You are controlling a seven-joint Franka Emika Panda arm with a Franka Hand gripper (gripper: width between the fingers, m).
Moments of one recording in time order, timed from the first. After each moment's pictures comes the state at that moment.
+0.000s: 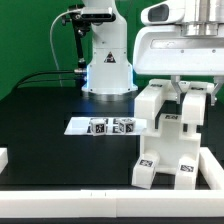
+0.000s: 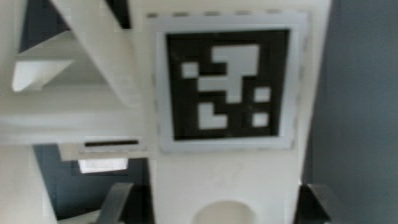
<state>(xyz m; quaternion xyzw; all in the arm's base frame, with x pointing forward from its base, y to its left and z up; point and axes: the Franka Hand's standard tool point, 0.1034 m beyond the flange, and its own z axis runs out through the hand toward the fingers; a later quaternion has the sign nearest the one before) 0.569 0.111 0.126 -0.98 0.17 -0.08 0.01</state>
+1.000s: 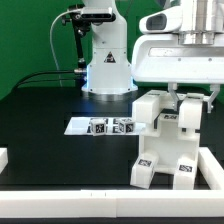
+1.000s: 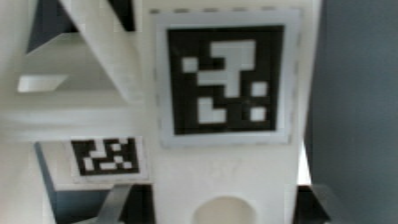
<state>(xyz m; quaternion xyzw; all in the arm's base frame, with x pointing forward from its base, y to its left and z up) 0.570 0.113 0.115 -0.98 0.17 -0.10 0.00</state>
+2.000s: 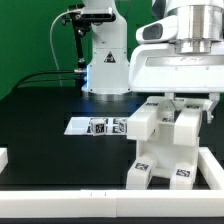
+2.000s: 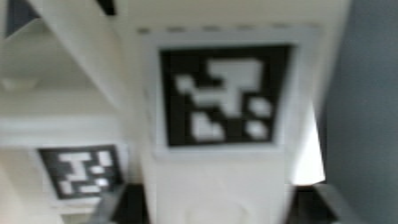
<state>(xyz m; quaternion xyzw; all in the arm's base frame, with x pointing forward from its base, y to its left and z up) 0.587 0.105 0.102 -0.97 0.18 -0.15 0.01</state>
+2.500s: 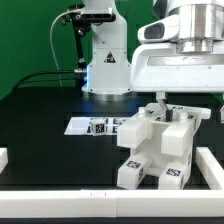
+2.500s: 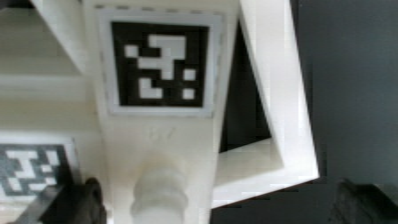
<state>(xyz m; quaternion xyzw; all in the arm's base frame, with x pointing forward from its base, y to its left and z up) 0.588 0.107 0.103 -0.97 0.18 -0.15 0.01</state>
